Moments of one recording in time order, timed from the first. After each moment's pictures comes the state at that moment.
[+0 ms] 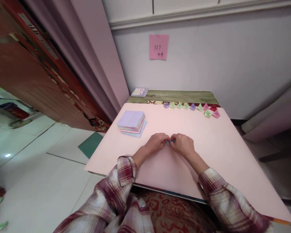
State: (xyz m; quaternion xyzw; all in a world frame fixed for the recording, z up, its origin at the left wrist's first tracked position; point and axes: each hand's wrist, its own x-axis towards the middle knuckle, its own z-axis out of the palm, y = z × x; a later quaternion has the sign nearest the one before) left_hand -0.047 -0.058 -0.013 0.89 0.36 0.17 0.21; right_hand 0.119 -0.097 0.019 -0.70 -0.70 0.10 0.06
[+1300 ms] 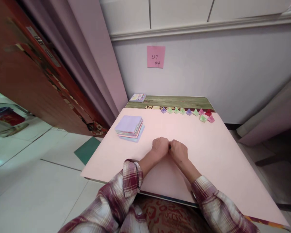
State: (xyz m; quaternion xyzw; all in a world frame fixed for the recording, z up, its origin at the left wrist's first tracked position) left_hand 0.007 -0.075 0.030 0.81 0.58 -0.03 0.12; right_hand 0.111 -0.106 0.017 -0.69 -0.71 0.10 0.03
